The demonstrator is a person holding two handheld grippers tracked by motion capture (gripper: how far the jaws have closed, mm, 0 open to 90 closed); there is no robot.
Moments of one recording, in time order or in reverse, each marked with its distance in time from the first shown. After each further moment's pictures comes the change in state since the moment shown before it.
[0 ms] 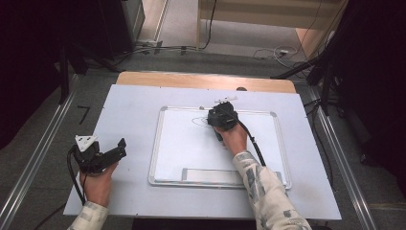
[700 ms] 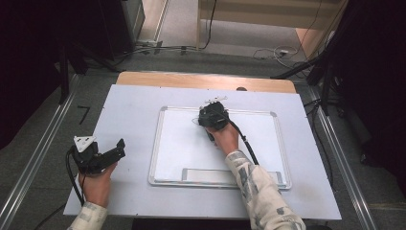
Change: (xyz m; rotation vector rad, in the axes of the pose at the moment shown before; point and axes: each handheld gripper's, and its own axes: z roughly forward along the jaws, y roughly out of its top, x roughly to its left) left arm 0.003 -0.001 -0.002 0.004 0.000 -0.008; right arm 0.028 0.007 0.006 -0.003 0.037 -0.039
